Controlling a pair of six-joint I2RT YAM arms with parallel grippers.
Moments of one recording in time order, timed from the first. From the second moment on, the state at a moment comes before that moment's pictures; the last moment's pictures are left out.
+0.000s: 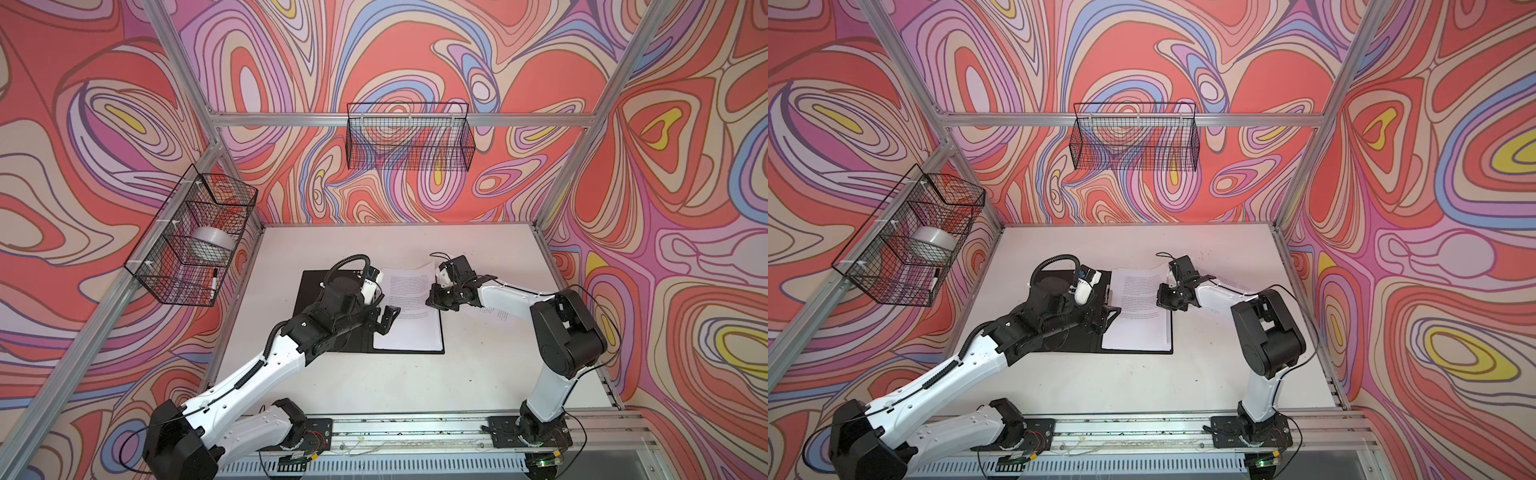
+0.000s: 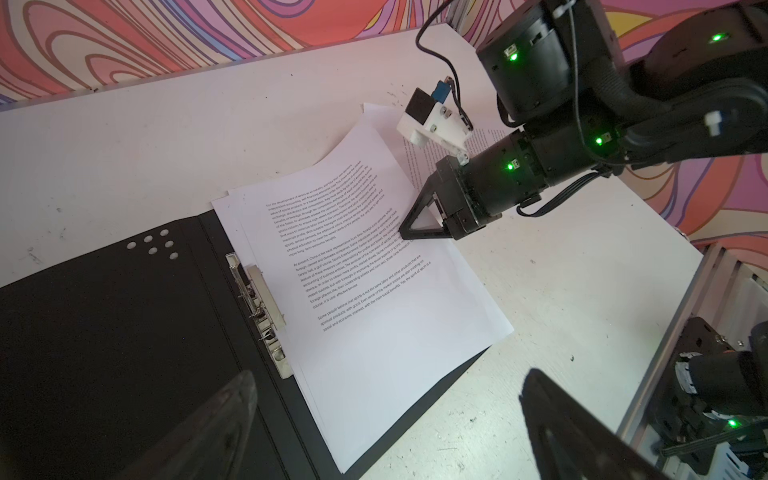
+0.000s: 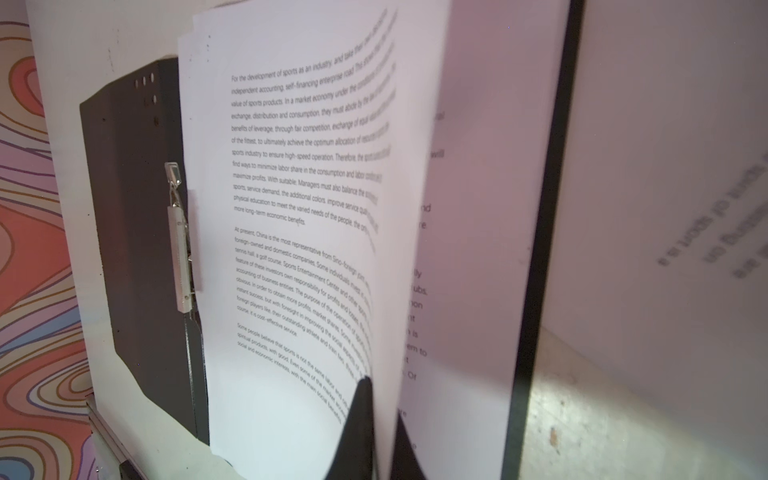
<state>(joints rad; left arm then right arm) -0.67 1.07 0.84 -0.32 0.09 -0.21 0.42 1.81 1.09 -0.30 -0.35 0.58</state>
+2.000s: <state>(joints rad) -0.67 1.08 0.84 -0.32 0.10 -0.21 0.46 1.83 1.13 -0.35 -0.36 0.51</state>
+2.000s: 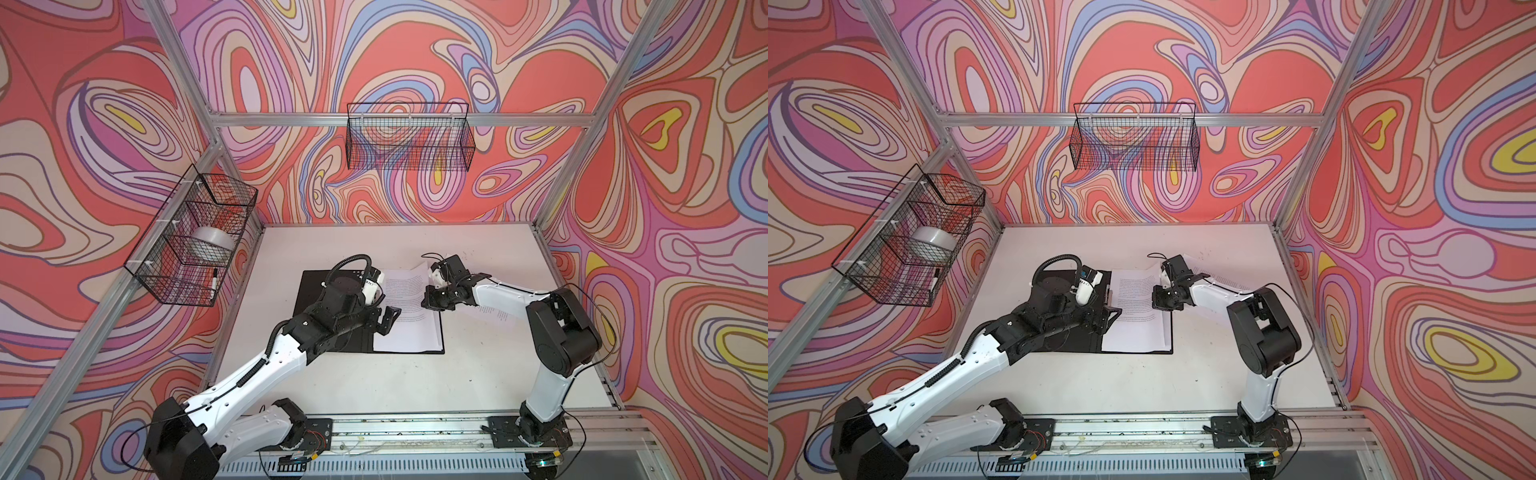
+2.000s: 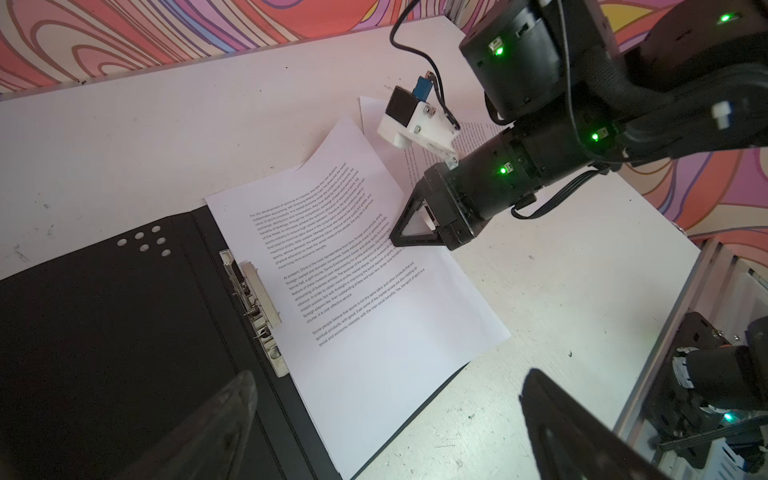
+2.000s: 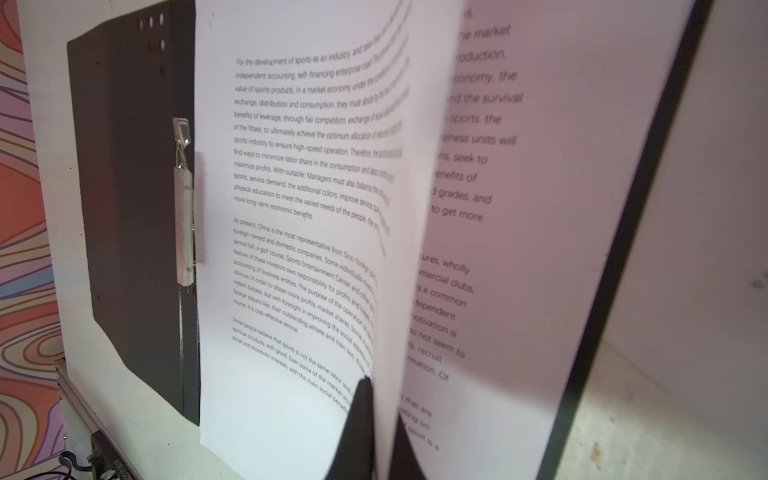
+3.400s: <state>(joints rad) -0.67 1.08 0.84 -0.32 0.12 -0.21 0.42 1.79 1.19 -0.55 -0.15 0.49</state>
